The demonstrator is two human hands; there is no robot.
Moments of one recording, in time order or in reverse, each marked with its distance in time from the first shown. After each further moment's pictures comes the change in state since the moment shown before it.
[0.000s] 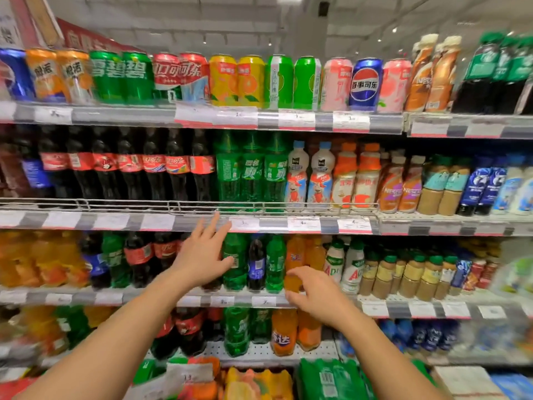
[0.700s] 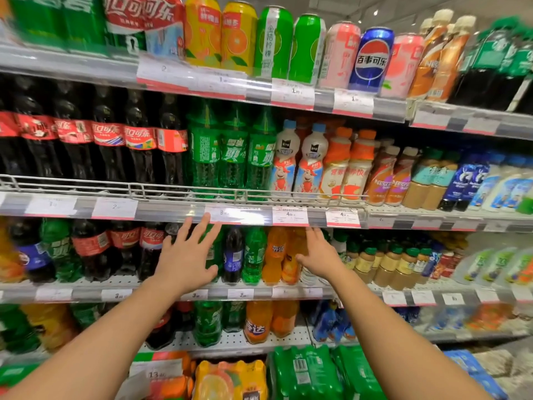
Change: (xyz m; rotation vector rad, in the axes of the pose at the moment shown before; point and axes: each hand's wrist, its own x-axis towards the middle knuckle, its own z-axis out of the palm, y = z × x) left_hand 0.045 -0.012 0.073 0.120 -0.039 0.058; right_hand 0.098 0.095 0.001 -0.134 0.014 0.336
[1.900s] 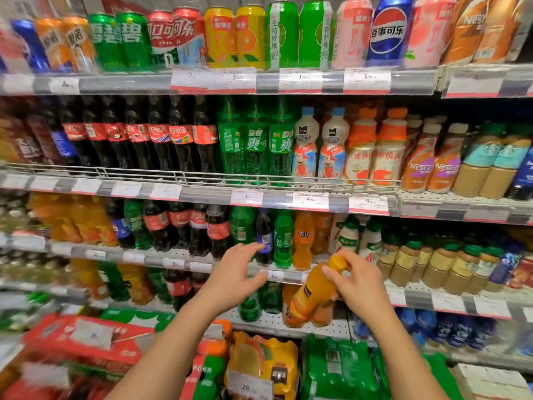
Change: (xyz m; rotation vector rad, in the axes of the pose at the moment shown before) left_hand -0.091 0.105 -0.018 -0.599 0.033 -0.070; right_hand -0.127 0.032 -0.003 0.568 0.204 -0.195
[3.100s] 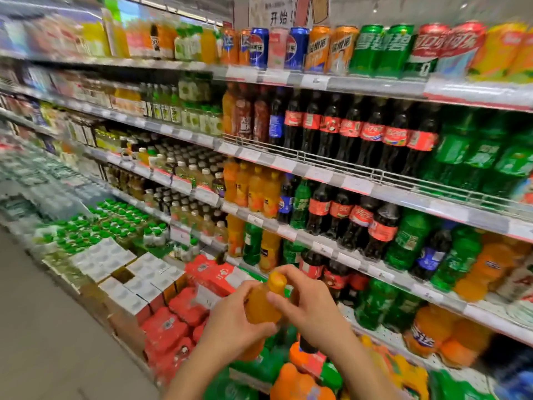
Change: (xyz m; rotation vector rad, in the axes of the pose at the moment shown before) left_hand -0.331 -0.212 -0.152 -0.344 0.324 -0.446; right_hand -0.162 -0.347 0.280 0.255 -0.579 -0.517
